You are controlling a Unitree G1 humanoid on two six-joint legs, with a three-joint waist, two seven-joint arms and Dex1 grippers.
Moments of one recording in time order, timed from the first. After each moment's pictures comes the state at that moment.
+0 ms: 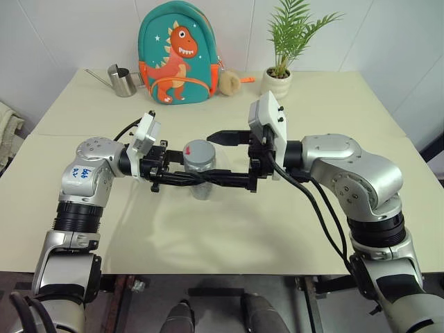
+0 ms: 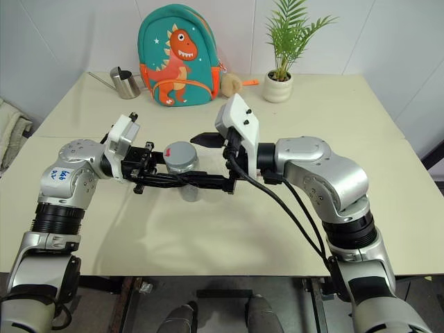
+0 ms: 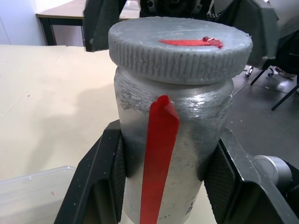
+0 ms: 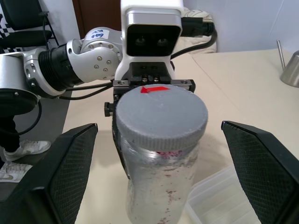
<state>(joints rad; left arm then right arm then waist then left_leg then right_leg) -0.84 0.62 -0.01 0.29 -0.48 0.36 -1.48 -0.91 -0.46 0.14 -0.32 0.62 0.88 0.84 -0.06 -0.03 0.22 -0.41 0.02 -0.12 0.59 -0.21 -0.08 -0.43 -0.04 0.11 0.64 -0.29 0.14</state>
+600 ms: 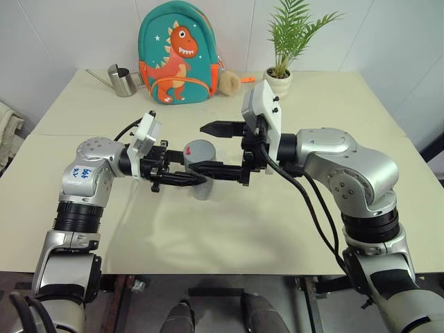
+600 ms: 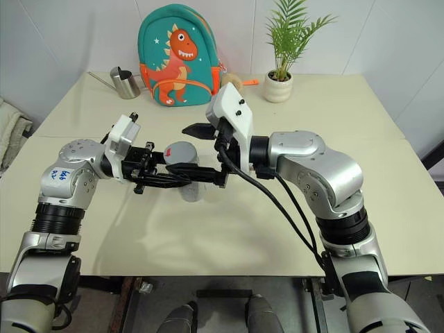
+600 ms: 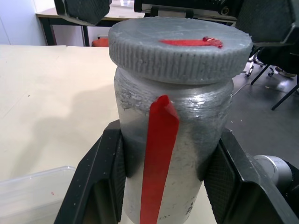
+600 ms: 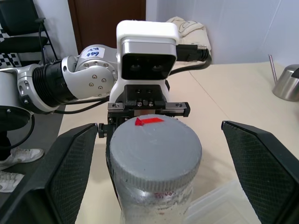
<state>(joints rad) -0.84 0.62 -0.01 0.28 -0.48 0.36 -1.48 -0.96 -0.42 0.15 -0.31 0.61 0.87 0.79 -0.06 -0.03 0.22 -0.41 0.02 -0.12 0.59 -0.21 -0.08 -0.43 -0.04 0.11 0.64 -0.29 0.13</state>
